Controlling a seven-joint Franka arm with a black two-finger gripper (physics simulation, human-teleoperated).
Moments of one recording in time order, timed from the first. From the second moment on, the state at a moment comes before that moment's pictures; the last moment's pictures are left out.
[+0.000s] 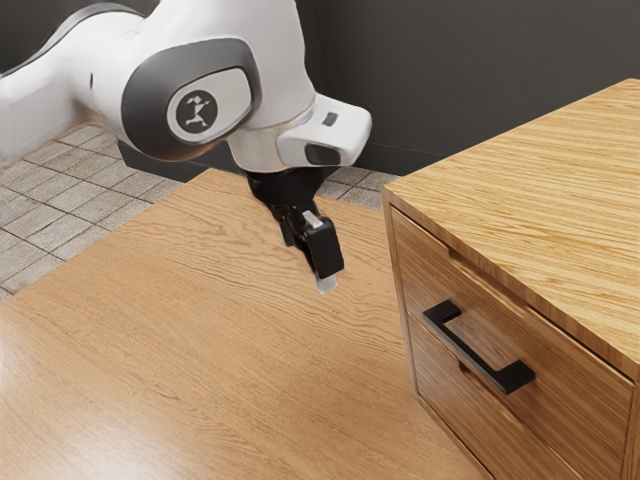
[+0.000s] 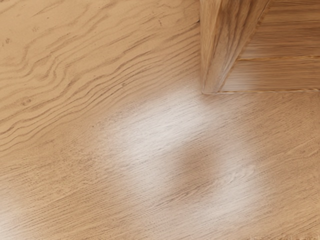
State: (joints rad) arm -0.13 -0.01 -0.09 -1.51 0.09 1.56 0.28
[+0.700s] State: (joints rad) arm -0.47 -0.46 0.00 -2.16 0.19 2.23 1.09
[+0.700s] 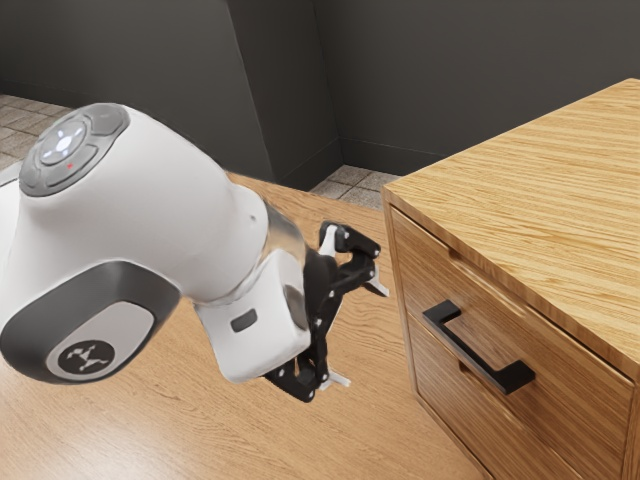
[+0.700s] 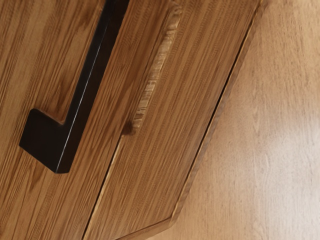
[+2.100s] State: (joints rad) arm -0.50 -0.42 0.01 -2.21 0.10 2.31 1.69
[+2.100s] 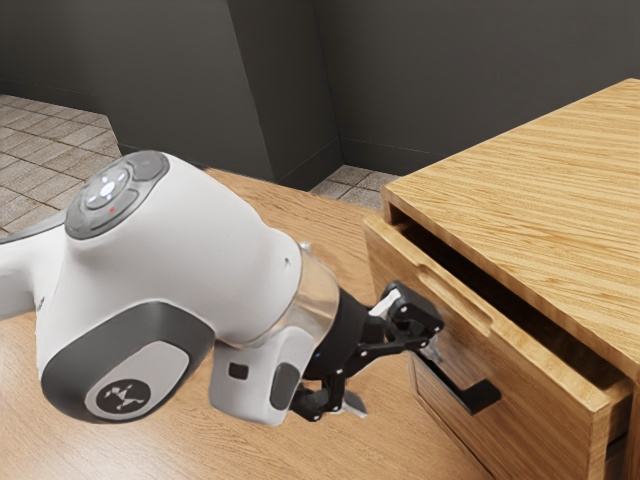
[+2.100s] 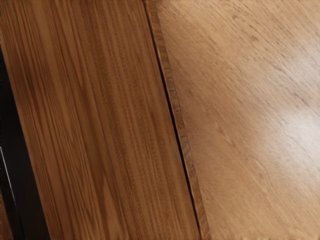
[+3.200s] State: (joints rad) arm -0.47 -0.61 -0.02 -2.36 0.09 2.24 1.67
